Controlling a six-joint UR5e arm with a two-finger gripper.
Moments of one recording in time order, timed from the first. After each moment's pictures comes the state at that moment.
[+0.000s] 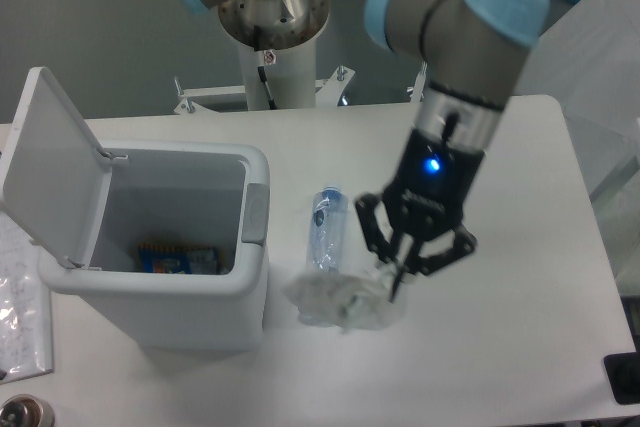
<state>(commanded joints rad) 2.56 -1.81 -1.42 -0.91 0.83 0.85</state>
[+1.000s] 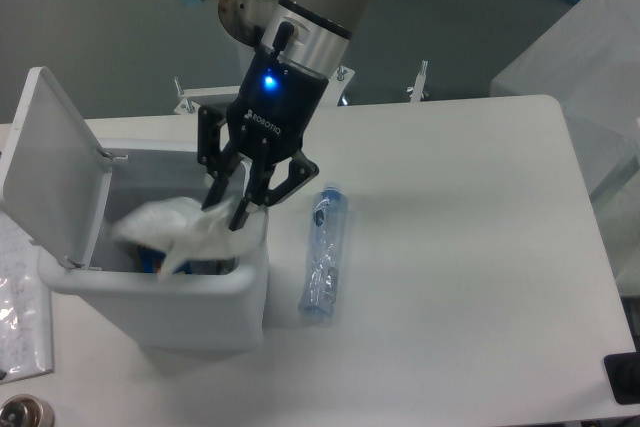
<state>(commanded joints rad) 2.46 -1.68 -1.61 -0.91 0.83 0.86</state>
